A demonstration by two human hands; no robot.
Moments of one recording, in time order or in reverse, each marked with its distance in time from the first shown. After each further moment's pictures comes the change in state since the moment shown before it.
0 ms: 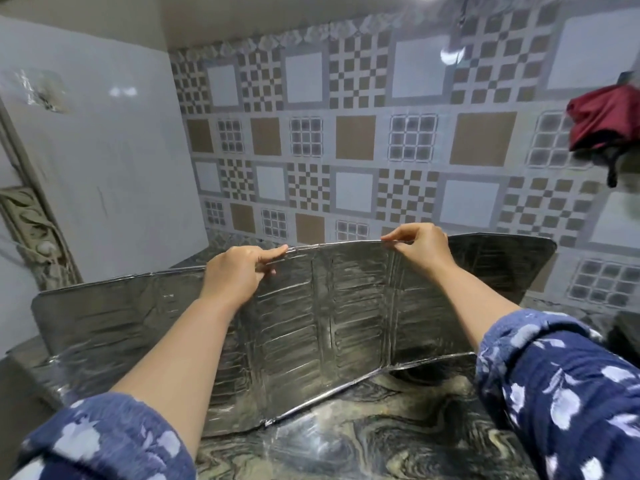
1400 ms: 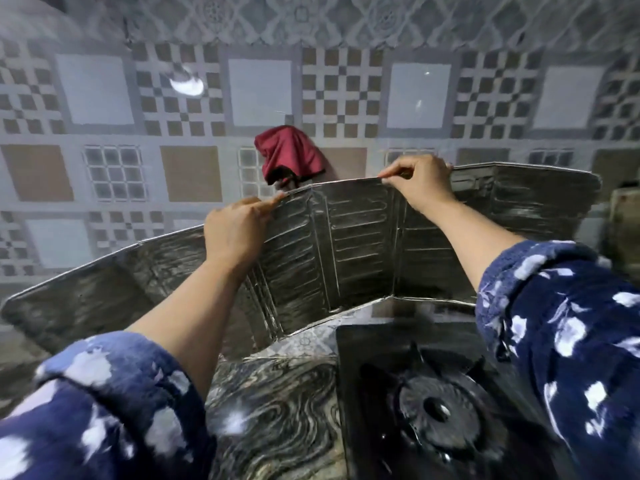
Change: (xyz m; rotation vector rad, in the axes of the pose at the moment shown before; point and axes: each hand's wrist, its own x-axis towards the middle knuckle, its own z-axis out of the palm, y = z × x) left_hand 0.104 0.480 0.105 -0.307 0.367 0.567; right_hand 0.024 0.204 -0.438 -0.469 0.568 -0.077
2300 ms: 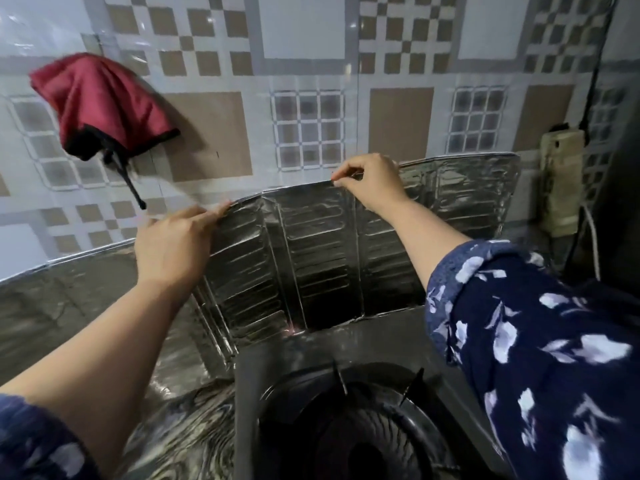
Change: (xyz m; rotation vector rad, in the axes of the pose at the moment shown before) left_hand 0.028 0.057 0.164 0.053 -0.033 0.148; right_hand 0.005 0.164 0.031 0.020 -0.117 0.157
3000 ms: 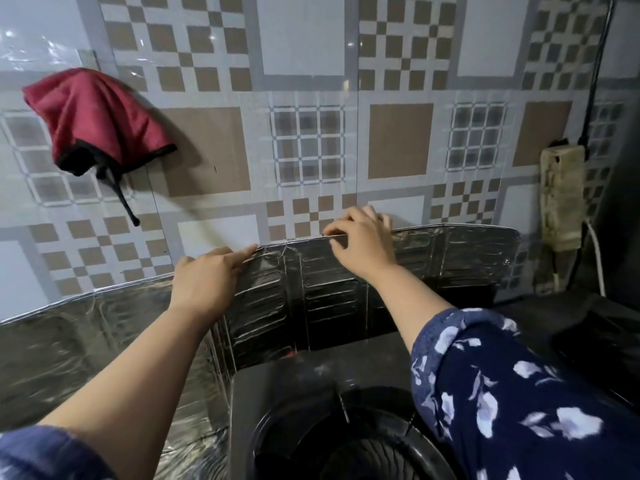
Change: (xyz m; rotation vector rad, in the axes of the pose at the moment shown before) left_hand -0.006 0.015 0.046 -0.035 -0.324 -0.028; right_hand -0.045 0.028 0.046 -0.344 -0.023 -0.060
